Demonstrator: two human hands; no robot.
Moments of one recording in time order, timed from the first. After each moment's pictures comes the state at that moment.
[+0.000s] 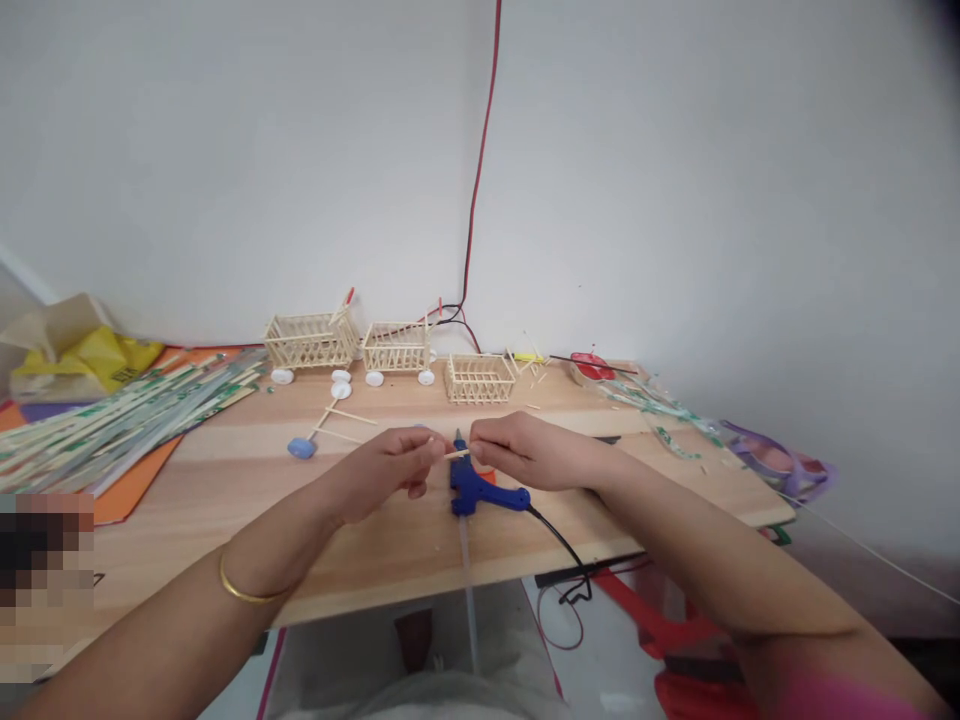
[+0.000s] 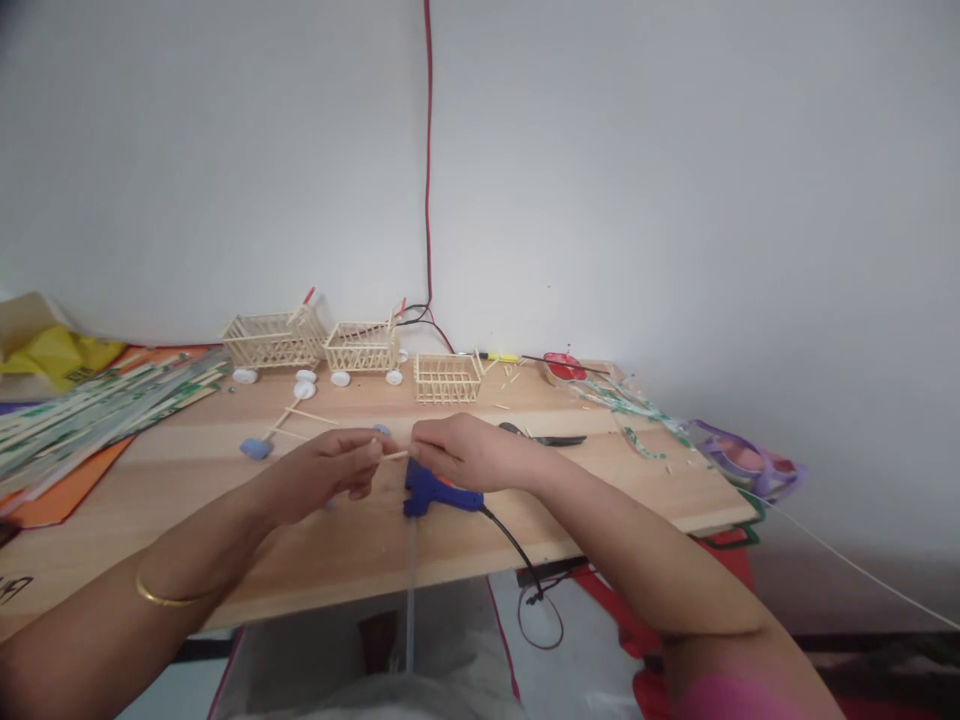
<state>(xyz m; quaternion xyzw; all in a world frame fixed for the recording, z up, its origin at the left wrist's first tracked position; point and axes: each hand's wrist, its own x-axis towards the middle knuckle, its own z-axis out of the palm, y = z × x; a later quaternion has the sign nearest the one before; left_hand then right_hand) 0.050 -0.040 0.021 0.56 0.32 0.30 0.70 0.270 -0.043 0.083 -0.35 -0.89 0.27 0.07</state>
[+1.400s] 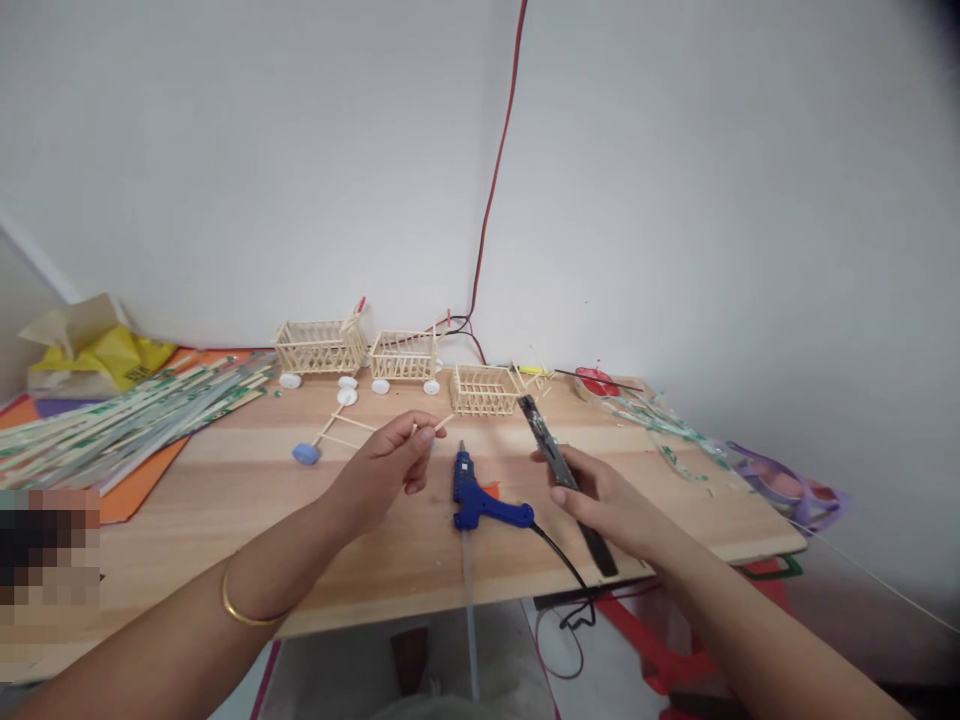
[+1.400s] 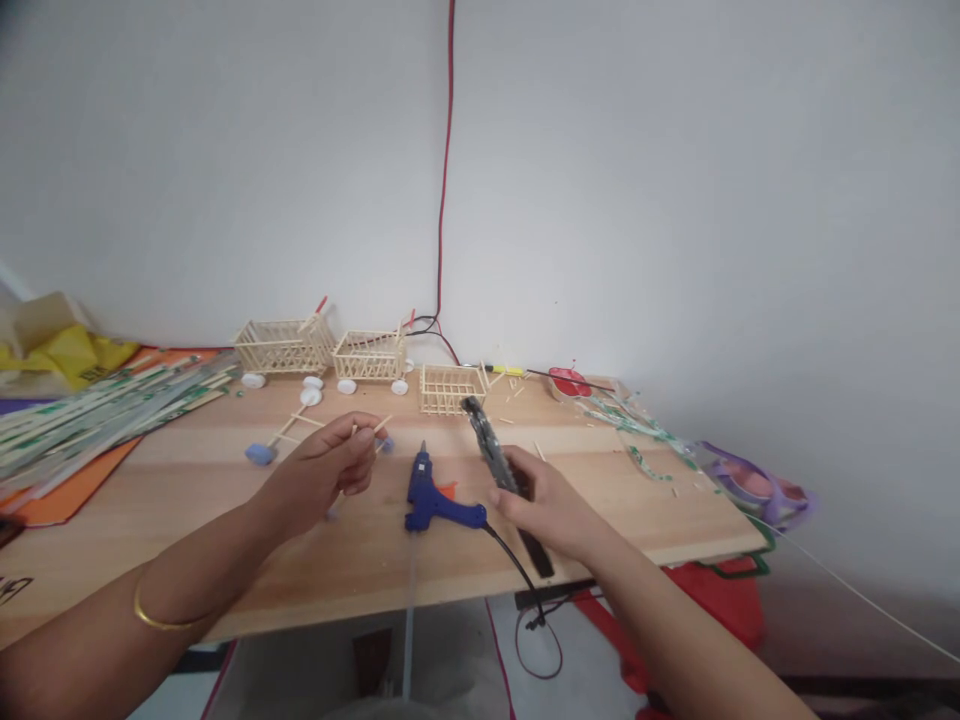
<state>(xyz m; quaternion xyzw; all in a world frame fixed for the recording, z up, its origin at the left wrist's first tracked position) 0.056 -0.045 0.021 0.50 0.30 0.45 0.67 0.333 -0.082 0.036 -0.53 -0.68 0.41 0.30</state>
